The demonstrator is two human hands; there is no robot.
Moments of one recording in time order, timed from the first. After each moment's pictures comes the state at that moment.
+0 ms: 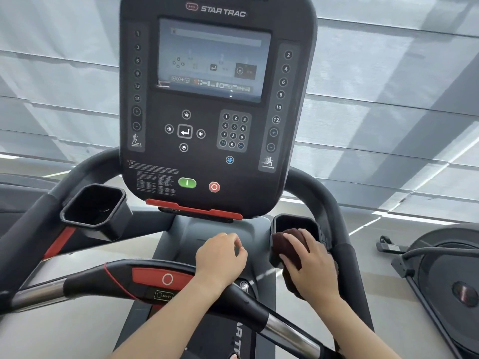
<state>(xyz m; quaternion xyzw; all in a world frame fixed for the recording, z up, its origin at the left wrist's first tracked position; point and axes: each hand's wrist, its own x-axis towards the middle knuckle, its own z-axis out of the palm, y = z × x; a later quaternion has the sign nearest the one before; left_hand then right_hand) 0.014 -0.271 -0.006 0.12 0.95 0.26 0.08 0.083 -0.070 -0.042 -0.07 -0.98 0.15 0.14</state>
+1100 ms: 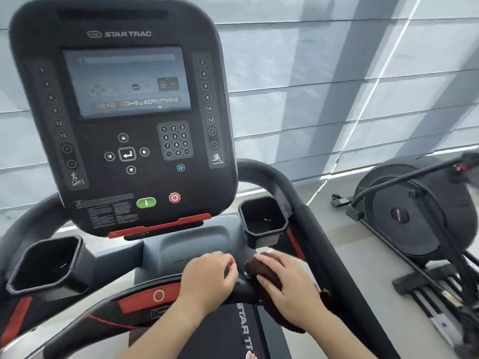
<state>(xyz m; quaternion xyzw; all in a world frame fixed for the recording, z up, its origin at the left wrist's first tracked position) 0.043 -0.295 -0.006 0.40 0.90 0.17 0.02 0.173 -0.143 -0.020 -0.16 -0.93 0.30 0.10</state>
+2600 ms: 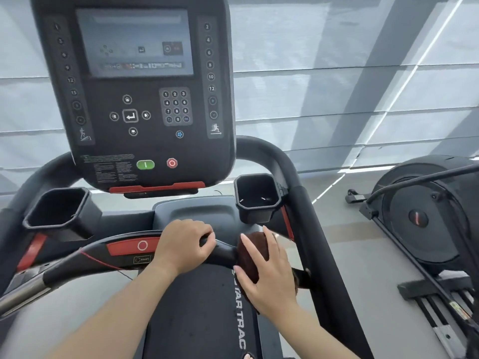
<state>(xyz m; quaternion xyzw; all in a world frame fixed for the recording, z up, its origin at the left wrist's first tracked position) 0.051 -0.308 -0.015 0.40 0.91 0.13 -0.05 0.206 -0.160 -0.045 -0.14 -0.93 0.29 0.16</state>
